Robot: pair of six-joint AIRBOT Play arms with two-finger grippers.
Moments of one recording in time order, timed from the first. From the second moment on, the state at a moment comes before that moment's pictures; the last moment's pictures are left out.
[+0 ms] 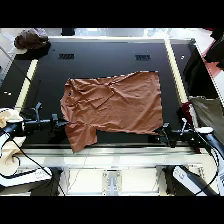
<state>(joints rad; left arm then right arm) 0.53 -1.36 0.55 0.52 -1.23 -0.78 -0.52 -1.07 0.33 -0.72 1.15 1.43</state>
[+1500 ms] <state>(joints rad) 0.74 -0.48 1.35 0.45 -0.93 -0.91 -0.52 -0.54 1.62 -1.01 1.30 1.10</state>
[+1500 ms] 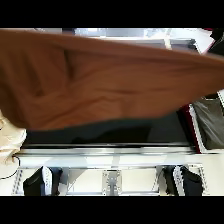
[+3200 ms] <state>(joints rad) 0.08 -1.41 1.25 1.33 -0.94 -1.32 -0.15 -1.52 1.44 -1.17 1.06 1.25</state>
